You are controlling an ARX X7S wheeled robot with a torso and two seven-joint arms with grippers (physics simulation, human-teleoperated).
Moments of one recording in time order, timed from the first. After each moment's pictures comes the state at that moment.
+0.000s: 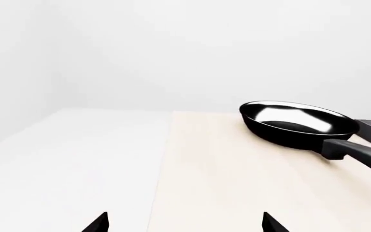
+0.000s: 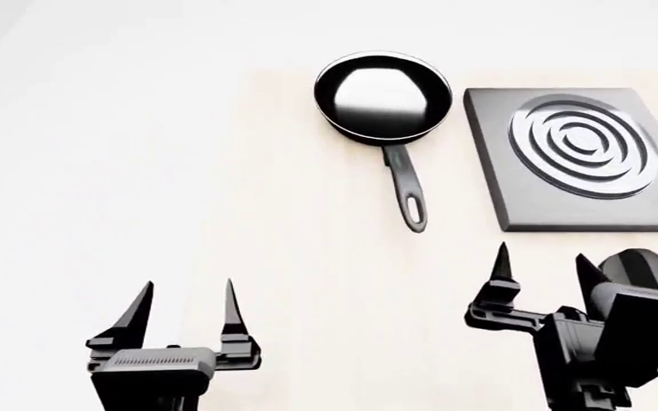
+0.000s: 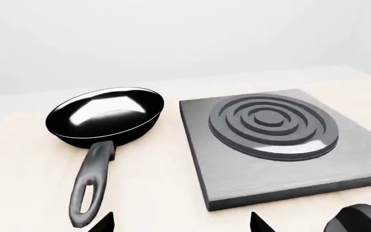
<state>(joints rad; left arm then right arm) 0.04 -0.21 0.21 0.13 -0.17 0.24 -0.25 0.02 0.37 0.05 -0.64 0.51 0.50 0.39</state>
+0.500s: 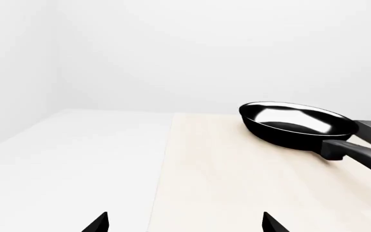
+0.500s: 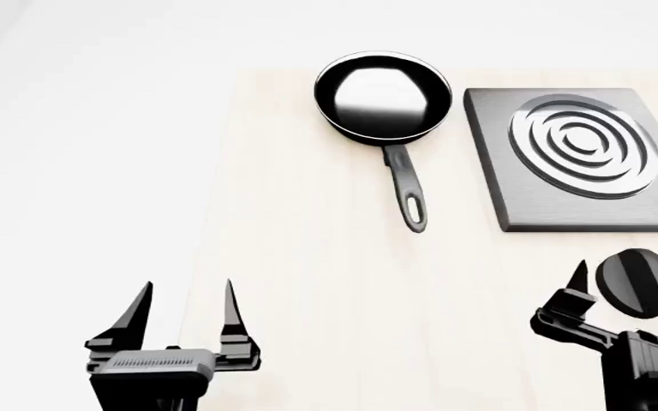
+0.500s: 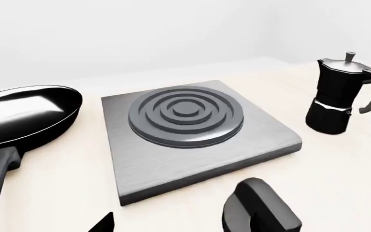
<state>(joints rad) 0.04 -0.22 0.22 0.13 -0.18 0.24 -0.26 -0.07 0.38 0.24 -0.66 0.55 0.54 0.49</state>
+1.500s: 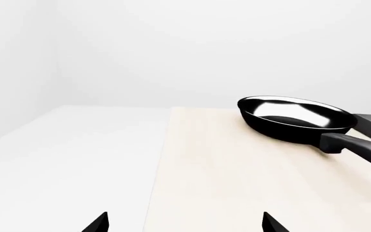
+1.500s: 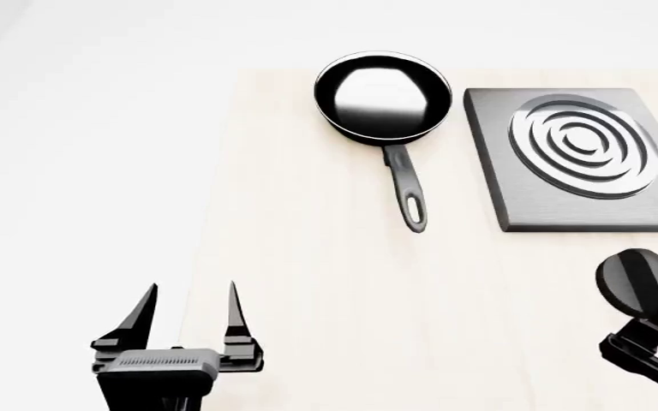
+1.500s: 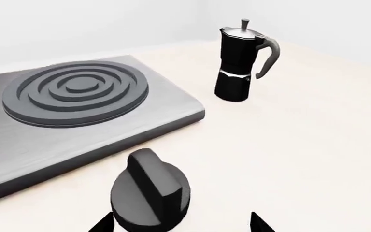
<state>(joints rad) 0.03 -0.23 0.25 0.11 -0.19 0.25 -0.28 -0.13 0.37 0.40 -0.45 0.53 0.42 0.50</state>
